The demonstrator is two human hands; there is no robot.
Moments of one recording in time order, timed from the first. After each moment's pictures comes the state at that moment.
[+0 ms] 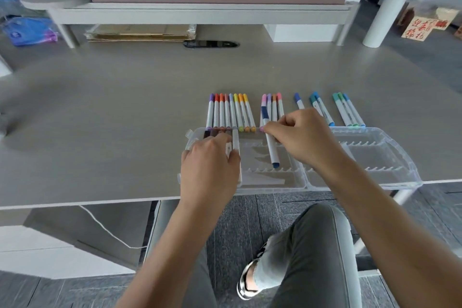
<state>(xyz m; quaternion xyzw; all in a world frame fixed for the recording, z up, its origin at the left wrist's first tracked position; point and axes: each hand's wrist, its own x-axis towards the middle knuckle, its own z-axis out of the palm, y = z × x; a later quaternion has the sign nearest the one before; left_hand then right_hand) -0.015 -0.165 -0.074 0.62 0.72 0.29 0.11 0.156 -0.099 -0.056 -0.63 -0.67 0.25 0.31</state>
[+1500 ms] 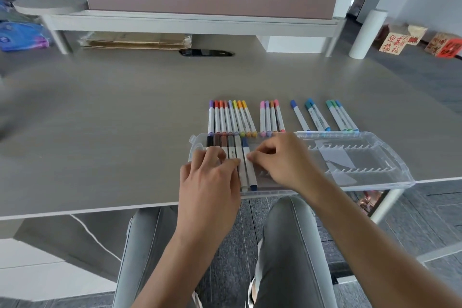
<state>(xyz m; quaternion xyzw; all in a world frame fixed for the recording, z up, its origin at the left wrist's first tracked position) -0.036 -0.192 -0.105 0.70 0.65 0.30 0.01 0.129 -0.121 -0.083 -0.62 -0.72 0.22 0.24</state>
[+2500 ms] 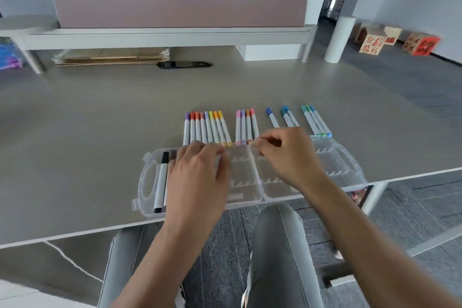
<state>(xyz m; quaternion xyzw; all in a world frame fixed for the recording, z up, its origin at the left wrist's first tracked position) -0.006 -0.171 -0.070 0.67 0.64 0.37 0.07 0.172 -0.119 -0.058 -0.63 -0.67 0.21 0.34</state>
